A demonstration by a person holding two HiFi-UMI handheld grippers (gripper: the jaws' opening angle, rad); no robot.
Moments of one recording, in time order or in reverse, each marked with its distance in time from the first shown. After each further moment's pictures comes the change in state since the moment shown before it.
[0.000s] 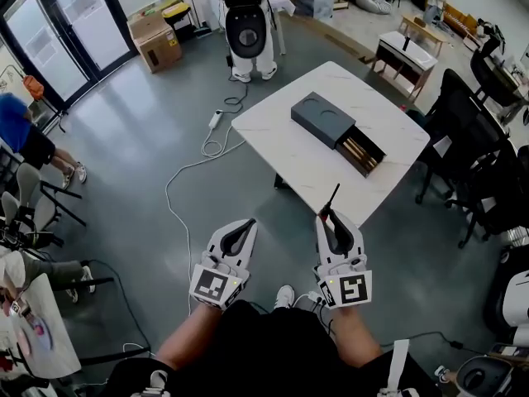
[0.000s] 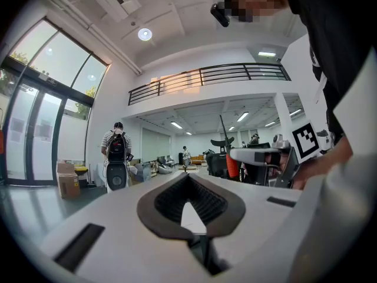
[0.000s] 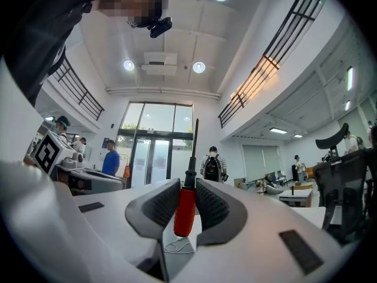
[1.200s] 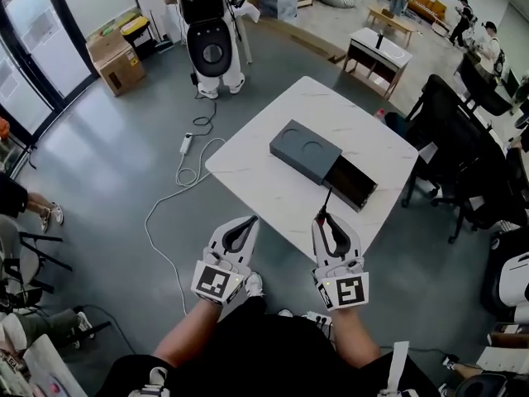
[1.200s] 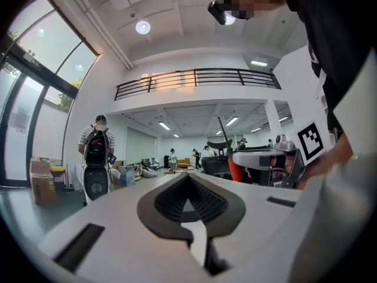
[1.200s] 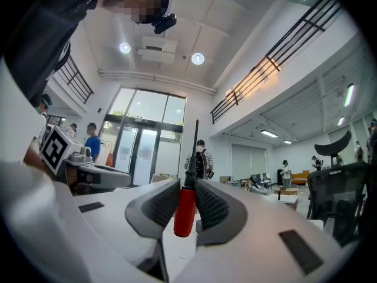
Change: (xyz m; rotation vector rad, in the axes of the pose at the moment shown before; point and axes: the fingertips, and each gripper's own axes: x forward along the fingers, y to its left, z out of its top) left arm 0.176 0.101 0.003 -0.004 -0.022 -0.169; right arm 0.144 -0.085 -0.033 -0.083 0.072 -0.124
